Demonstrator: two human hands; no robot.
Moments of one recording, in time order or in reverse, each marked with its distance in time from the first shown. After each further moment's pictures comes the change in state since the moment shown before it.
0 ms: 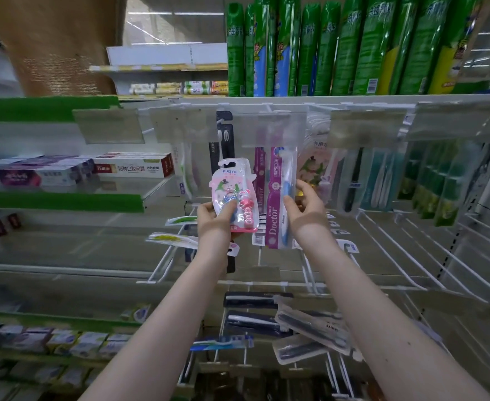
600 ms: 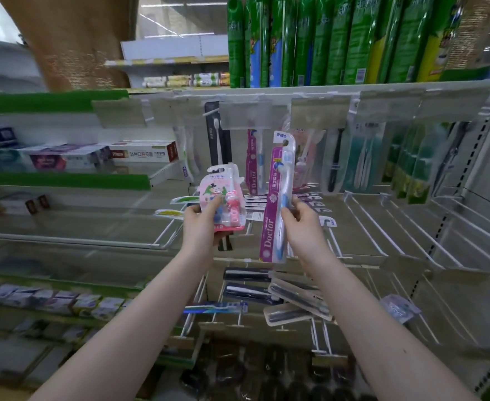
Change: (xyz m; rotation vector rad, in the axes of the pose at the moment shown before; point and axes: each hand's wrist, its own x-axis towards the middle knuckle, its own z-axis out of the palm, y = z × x) left_hand -0.082 -0.004 -0.019 0.004 0.052 -0.046; right_hand -0.083 0.006 -0.049 0.163 -0.145 0.126
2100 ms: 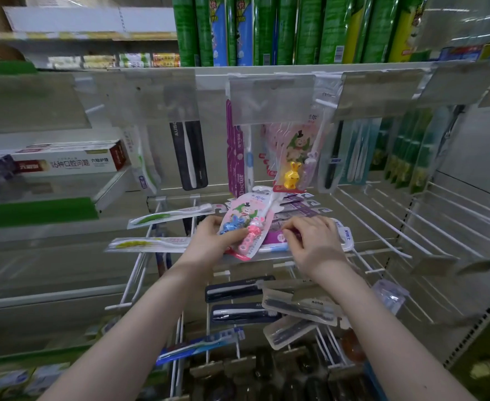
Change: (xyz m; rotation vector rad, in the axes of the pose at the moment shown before) left_hand 0.115 -0.026 0.002 0.455 -0.531 -0.033; right_hand 0.068 0.040 0.019 -1.190 0.152 -0.159
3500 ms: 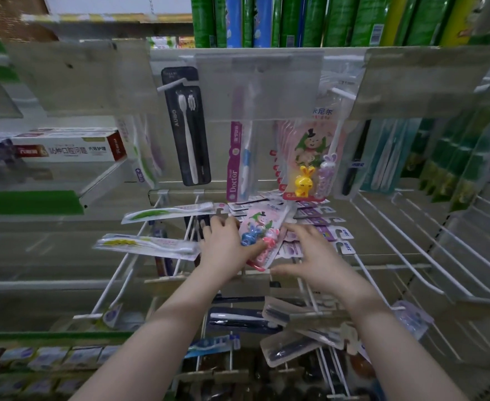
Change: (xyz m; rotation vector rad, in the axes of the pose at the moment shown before) left_hand 0.059 -0.026 0.045 0.930 0.221 0.068; right_hand 0.043 0.048 0.030 0.216 -0.325 -0.015
